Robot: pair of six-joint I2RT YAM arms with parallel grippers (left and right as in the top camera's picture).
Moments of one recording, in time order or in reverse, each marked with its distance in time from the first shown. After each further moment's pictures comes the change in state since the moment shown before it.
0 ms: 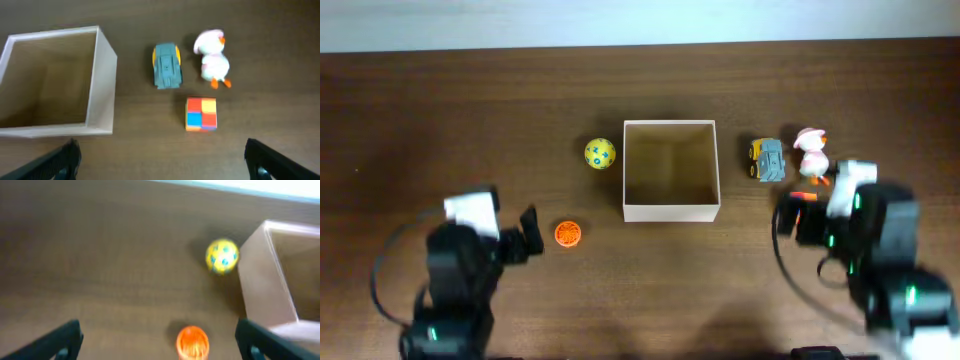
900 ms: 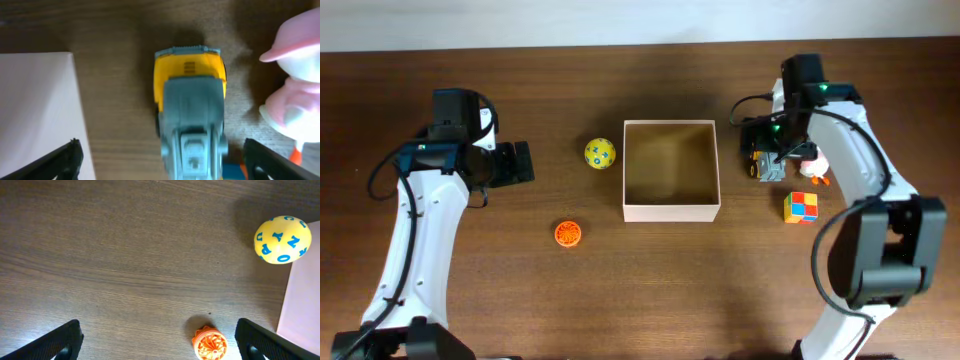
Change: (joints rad) left arm 0.049 0.830 0.684 -0.404 -0.016 0.017; right arm -0.002 1.088 0.604 -0.080 -0.063 -0.002
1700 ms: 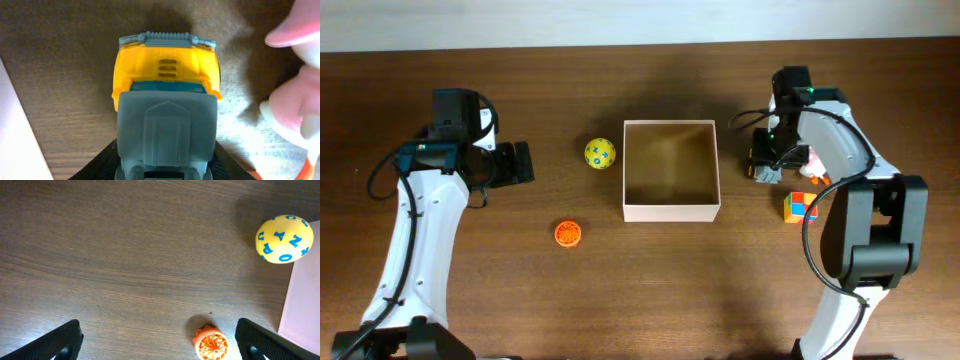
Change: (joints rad) left arm 0.000 0.000 0.000 -0.002 -0.003 0.002; right arm -0.007 0.098 0.000 -0.024 0.068 0.005
